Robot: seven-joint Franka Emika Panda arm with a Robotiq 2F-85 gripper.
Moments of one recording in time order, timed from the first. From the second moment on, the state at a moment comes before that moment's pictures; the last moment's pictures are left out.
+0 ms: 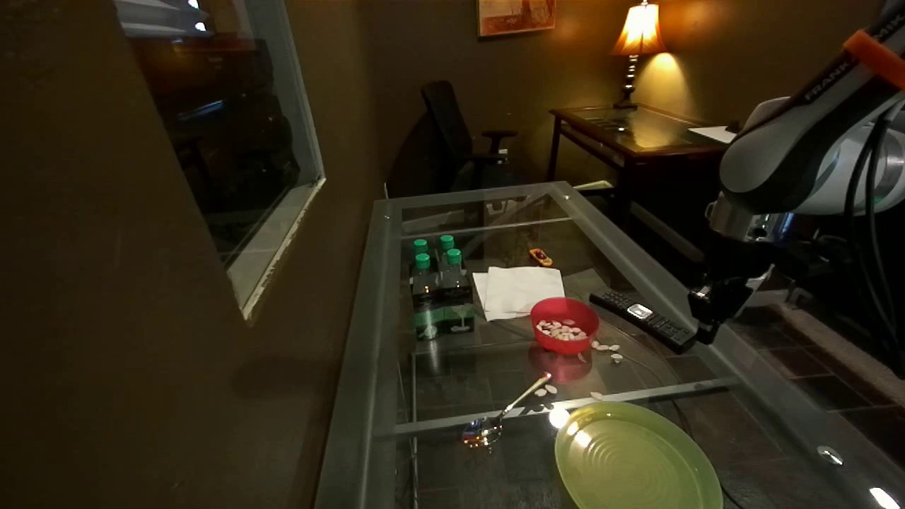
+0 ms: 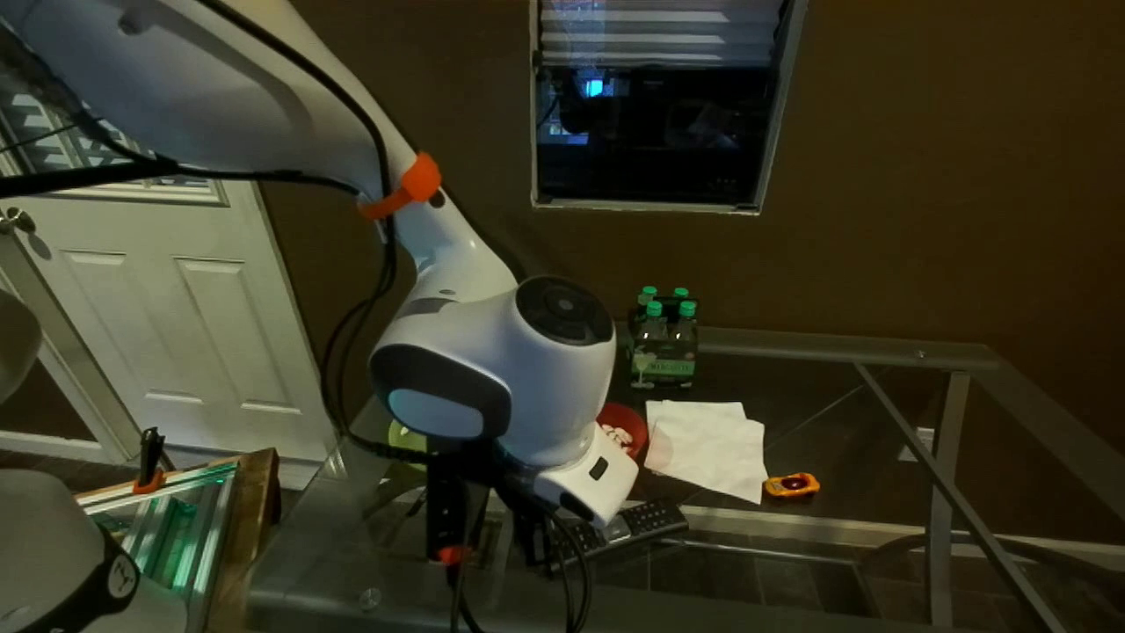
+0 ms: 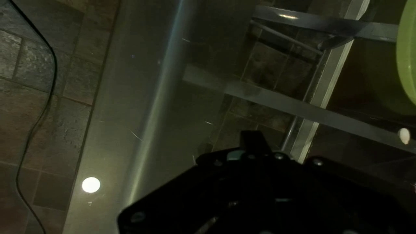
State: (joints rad) arm -0.07 0.15 -0.12 -2.52 0.35 2.56 -0.34
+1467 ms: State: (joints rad) arm -0.12 0.26 -0.06 -2.41 0.35 2.54 -0.32
